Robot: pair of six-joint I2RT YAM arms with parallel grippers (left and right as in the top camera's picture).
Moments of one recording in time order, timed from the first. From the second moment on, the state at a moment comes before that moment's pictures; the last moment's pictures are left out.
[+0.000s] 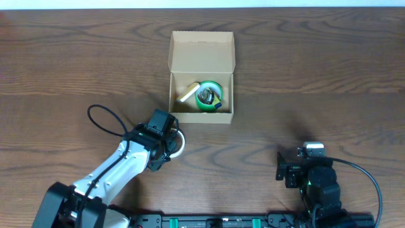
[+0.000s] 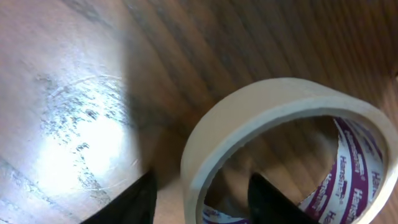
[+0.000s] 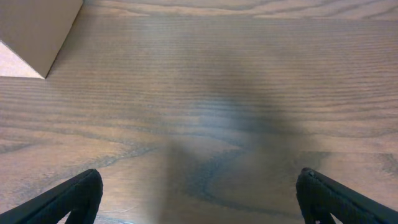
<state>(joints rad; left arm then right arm) -0.44 1.43 0.62 -0.57 0.02 -1.31 0.27 0.10 0.17 -0.71 0.19 0.16</state>
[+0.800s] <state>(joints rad) -0.44 1.03 0.62 -0.71 -0.10 -1.32 0.27 0.10 0.17 -0.71 0.19 0.16</state>
